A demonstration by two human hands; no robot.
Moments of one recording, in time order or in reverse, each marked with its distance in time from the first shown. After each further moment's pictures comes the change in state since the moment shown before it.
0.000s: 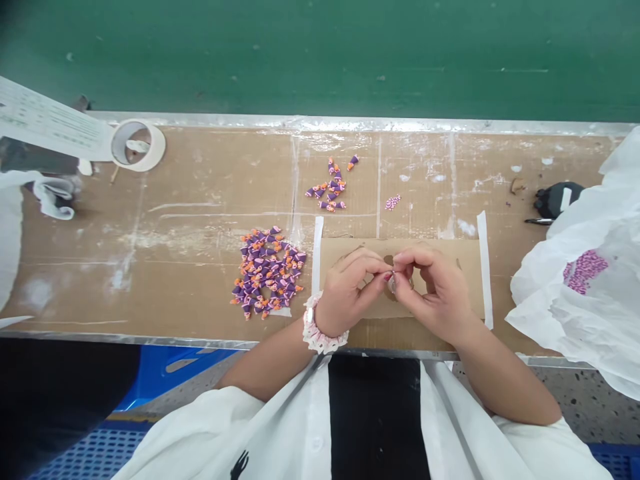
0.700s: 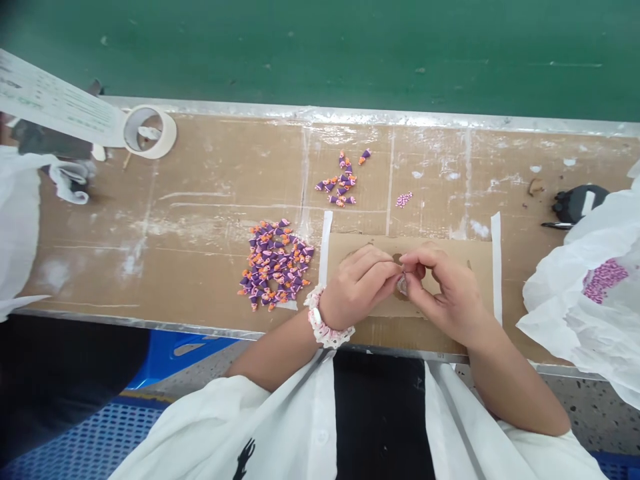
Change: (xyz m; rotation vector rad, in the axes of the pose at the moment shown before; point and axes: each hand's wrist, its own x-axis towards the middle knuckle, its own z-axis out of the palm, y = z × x) left_hand -0.002 -0.006 -0.002 0.292 -0.111 0.168; right_hand 0.001 0.002 -0.011 -0.173 -0.129 0.020
